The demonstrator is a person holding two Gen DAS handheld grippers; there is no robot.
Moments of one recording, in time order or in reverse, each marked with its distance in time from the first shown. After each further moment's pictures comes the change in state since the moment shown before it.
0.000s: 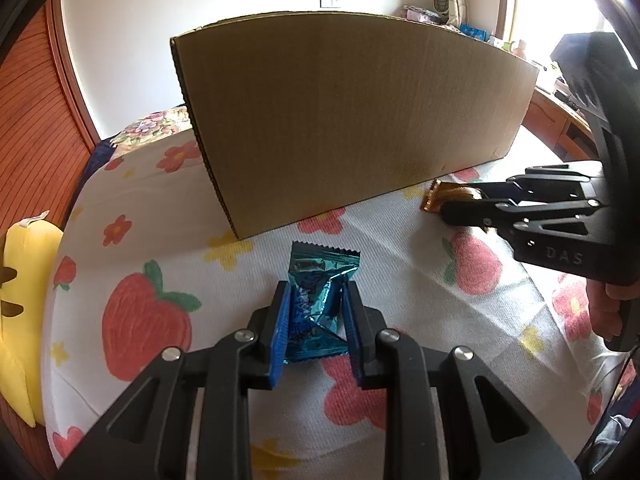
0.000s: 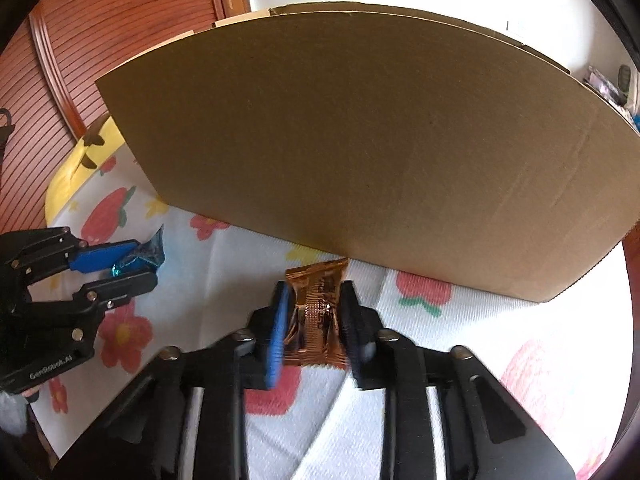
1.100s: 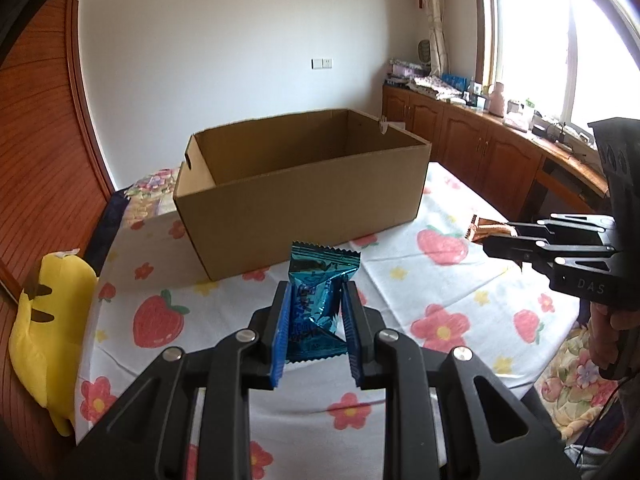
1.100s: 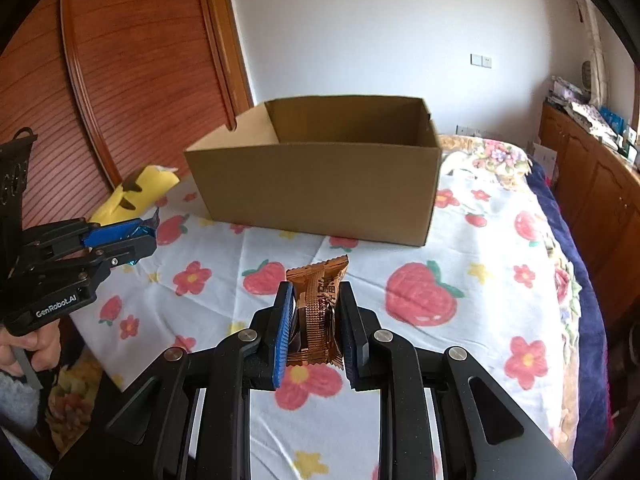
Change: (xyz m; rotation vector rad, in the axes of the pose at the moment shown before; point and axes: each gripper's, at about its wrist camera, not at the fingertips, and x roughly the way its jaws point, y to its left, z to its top) left arm -0.131 -0.086 0.002 0.008 -0.220 0.021; right arm -0.166 -0.028 -0.075 0.073 -0.219 0.007
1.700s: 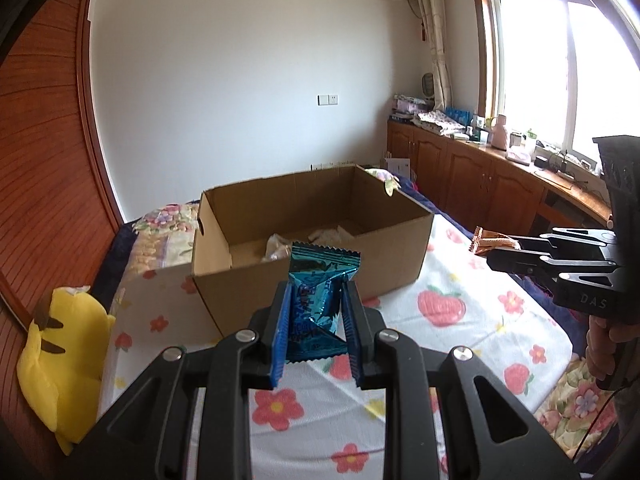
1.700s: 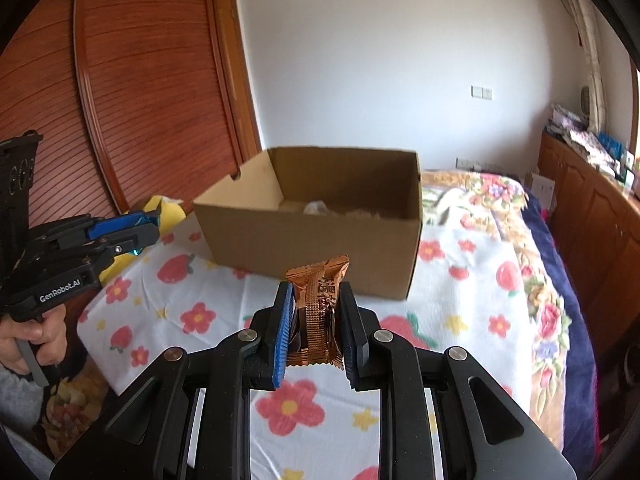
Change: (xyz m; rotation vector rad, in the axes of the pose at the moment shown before) left arm -0.017 0.006 0.051 -0.006 -0.120 0.021; right arm -0.030 -0.003 0.038 -0.045 -0.109 0.004
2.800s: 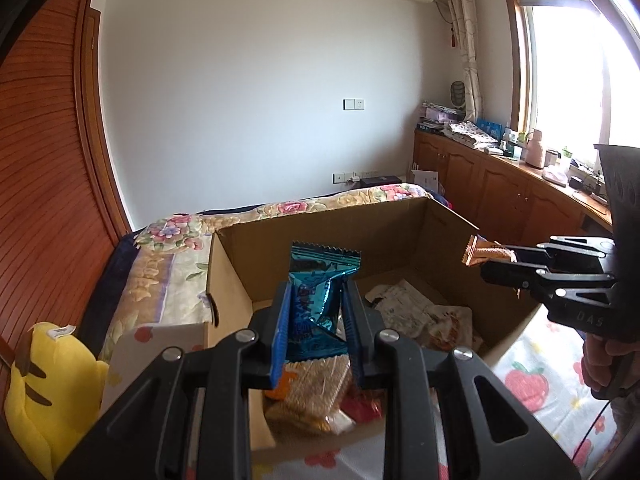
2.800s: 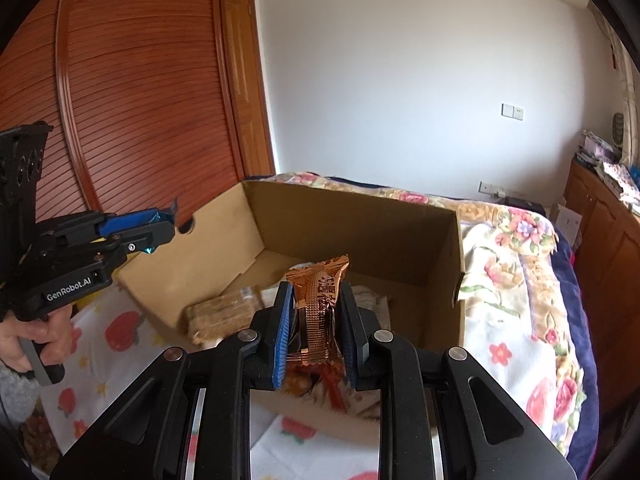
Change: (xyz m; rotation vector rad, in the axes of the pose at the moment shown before) left arm 0.145 0.072 0.058 -0.041 -0.014 0.049; right arm 0.145 -0.044 0.087 -0.070 -0.014 0.054
